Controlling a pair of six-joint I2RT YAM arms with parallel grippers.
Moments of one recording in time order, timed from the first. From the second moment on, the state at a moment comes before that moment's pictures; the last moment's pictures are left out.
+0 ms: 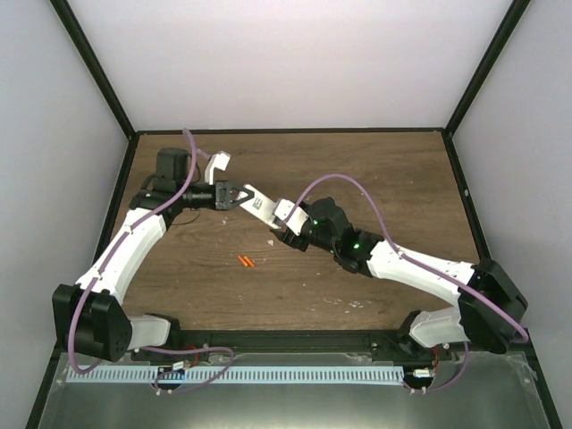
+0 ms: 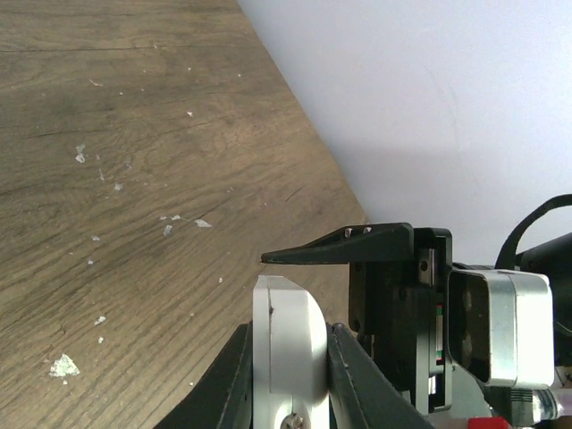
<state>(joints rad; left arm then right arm) -0.22 1.29 1.08 -0.44 0.97 -0.31 0.88 1.33 0.82 0.10 0.02 -0.41</state>
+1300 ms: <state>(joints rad) -0.22 1.29 1.08 -0.45 0.93 -0.29 0.88 1.36 0.85 0.07 0.02 -0.41</state>
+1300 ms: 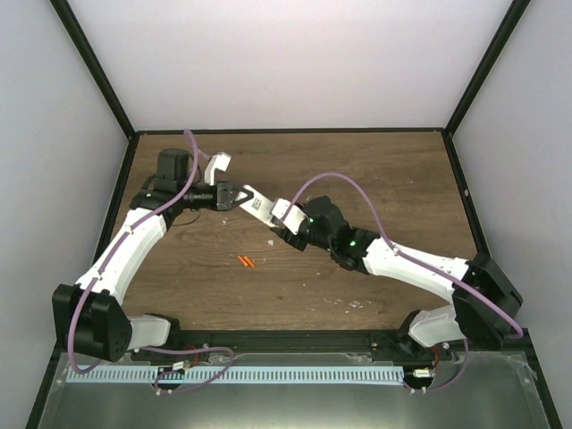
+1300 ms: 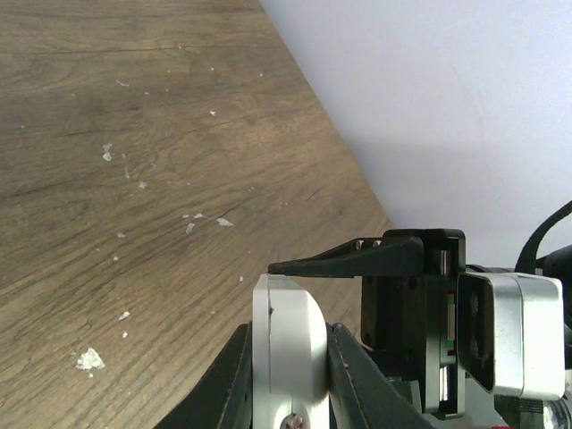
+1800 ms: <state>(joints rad) -0.24 1.30 1.11 -0.54 0.80 -0.23 0.88 1.43 0.91 0.01 0.03 -0.40</state>
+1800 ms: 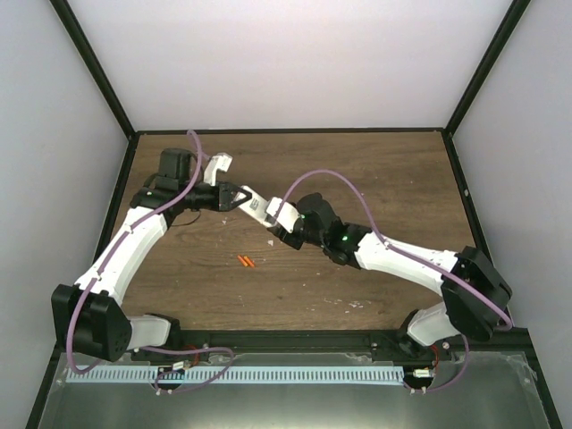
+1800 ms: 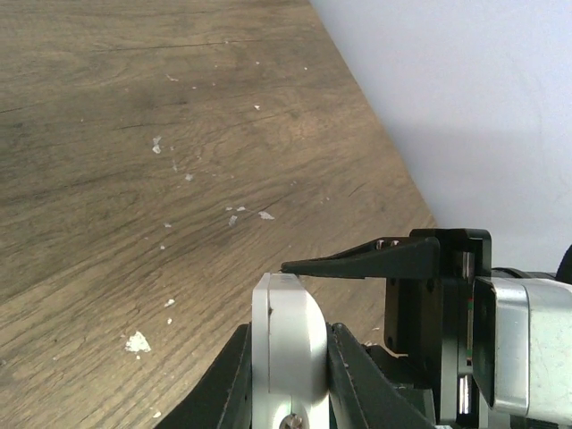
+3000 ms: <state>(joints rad) -0.18 1.29 1.03 -0.51 0.74 -0.22 0.62 1.60 0.90 -0.26 0.06 -0.06</state>
